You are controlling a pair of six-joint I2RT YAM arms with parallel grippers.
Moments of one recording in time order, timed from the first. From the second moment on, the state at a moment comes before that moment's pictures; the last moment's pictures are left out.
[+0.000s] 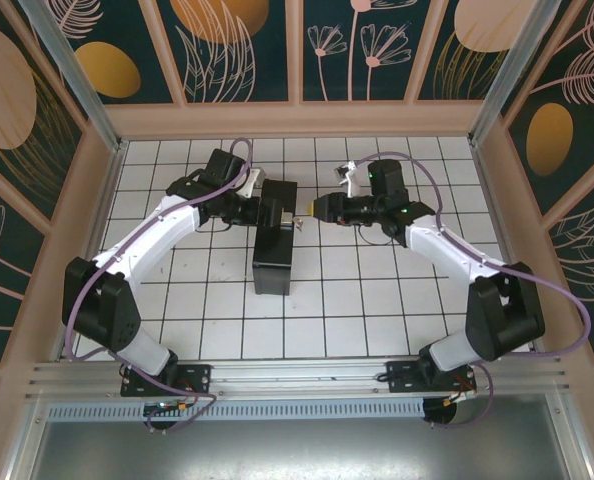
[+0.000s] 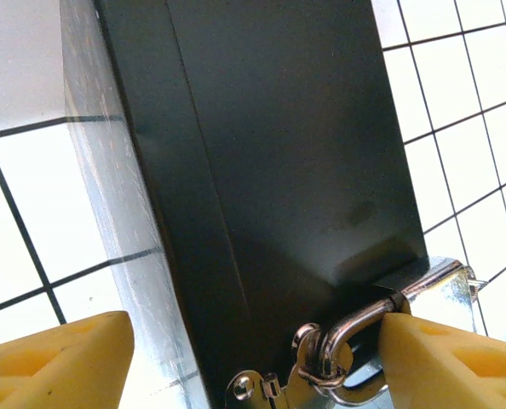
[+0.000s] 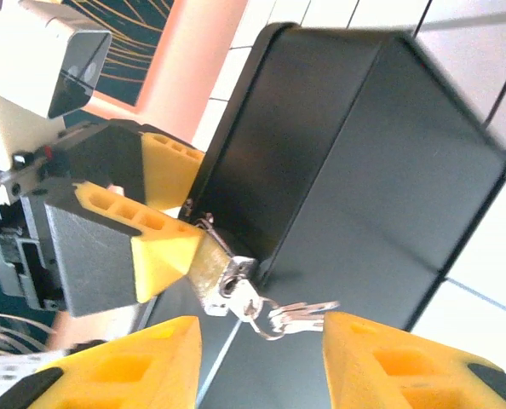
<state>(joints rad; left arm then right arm) -0.46 1.59 1.34 -0.72 0.36 -0.35 0.43 1.45 1.02 -0.14 -0.74 0.49</state>
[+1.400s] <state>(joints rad) -0.44 1.62 1.38 -0.74 0.37 -0.33 0.59 1.54 0.57 0.99 -0.58 -0.70</state>
